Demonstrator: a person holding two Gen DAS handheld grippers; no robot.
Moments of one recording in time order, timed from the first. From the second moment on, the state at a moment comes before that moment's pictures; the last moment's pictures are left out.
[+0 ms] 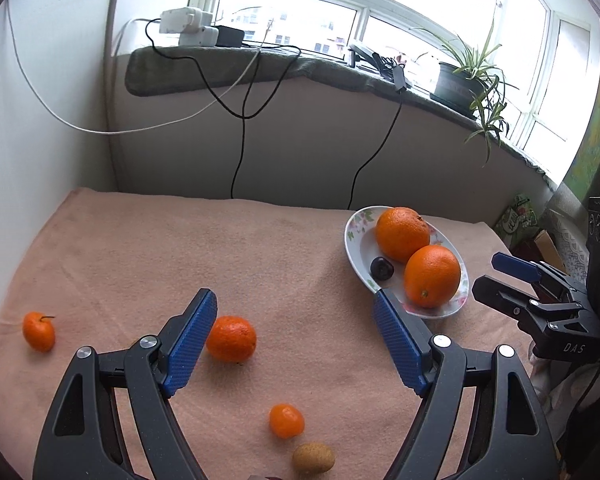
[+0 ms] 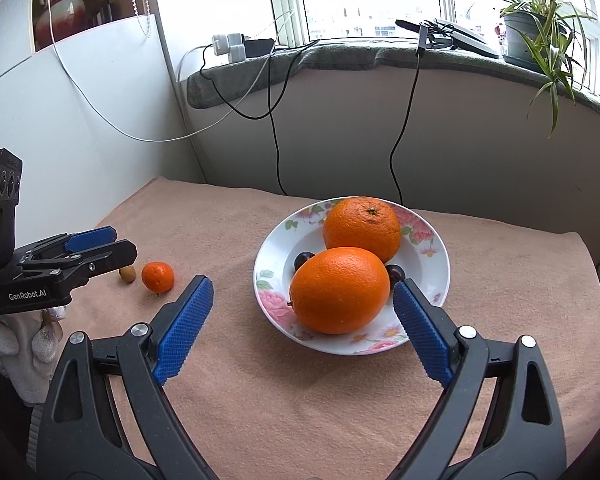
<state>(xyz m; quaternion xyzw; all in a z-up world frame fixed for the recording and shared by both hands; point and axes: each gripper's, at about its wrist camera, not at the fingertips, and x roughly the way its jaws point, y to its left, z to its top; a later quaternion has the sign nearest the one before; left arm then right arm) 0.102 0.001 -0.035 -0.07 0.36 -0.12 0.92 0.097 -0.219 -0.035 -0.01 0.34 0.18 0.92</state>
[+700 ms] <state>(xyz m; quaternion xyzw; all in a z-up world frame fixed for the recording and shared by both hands) 0.070 0.080 -0.077 -0.09 0.39 -0.06 0.91 0.054 -0.134 -0.068 -0.07 0.39 0.30 0.87</state>
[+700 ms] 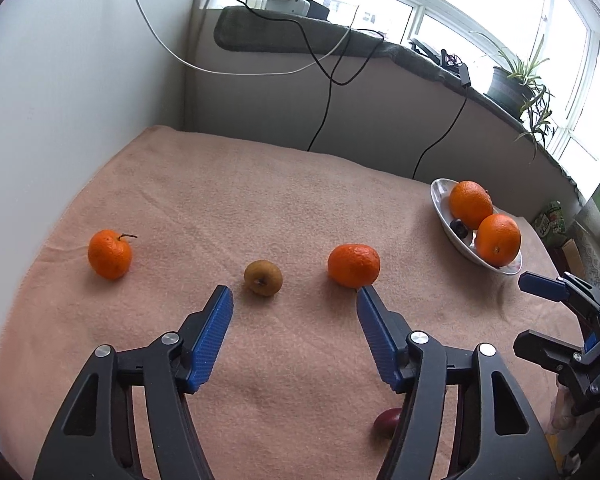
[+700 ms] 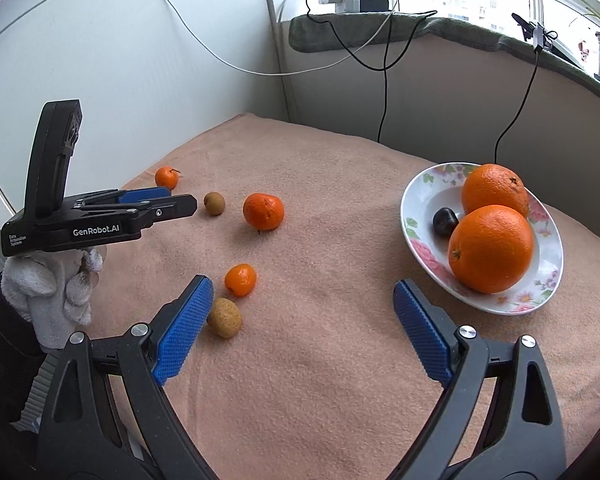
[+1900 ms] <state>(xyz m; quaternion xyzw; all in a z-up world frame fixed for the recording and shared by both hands) 0.120 0.085 -0.111 -0.07 0.43 -0.06 0.90 0.056 -0.080 -0.120 -0.09 0.45 0.35 0.81</state>
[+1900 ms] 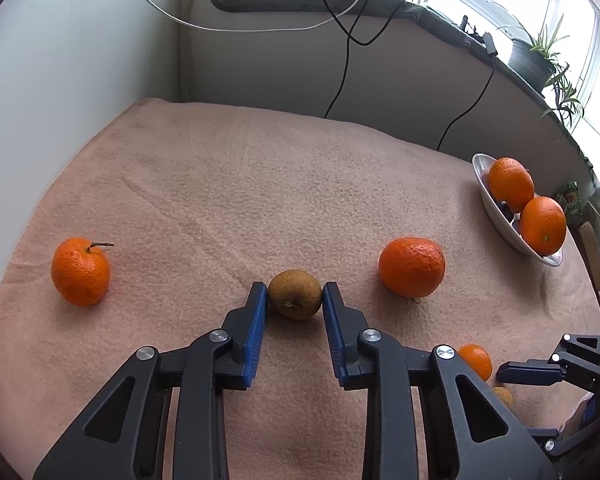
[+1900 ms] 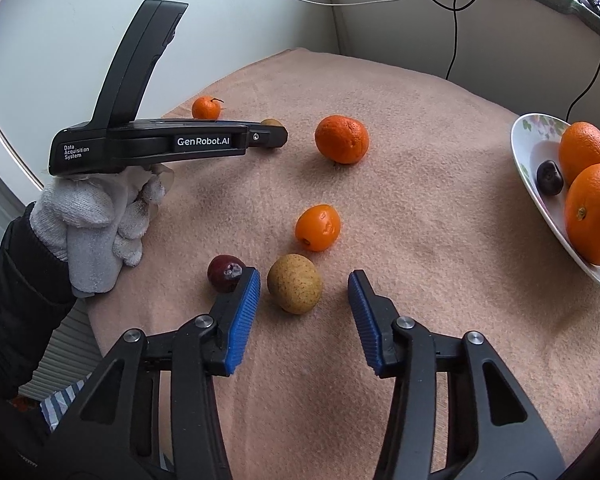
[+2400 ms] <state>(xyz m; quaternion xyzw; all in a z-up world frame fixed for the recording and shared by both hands) 0.115 0.091 -0.109 -0.08 0.43 -0.06 0.90 0.053 -0.082 -0.120 -0.08 0.45 0.35 0.81</state>
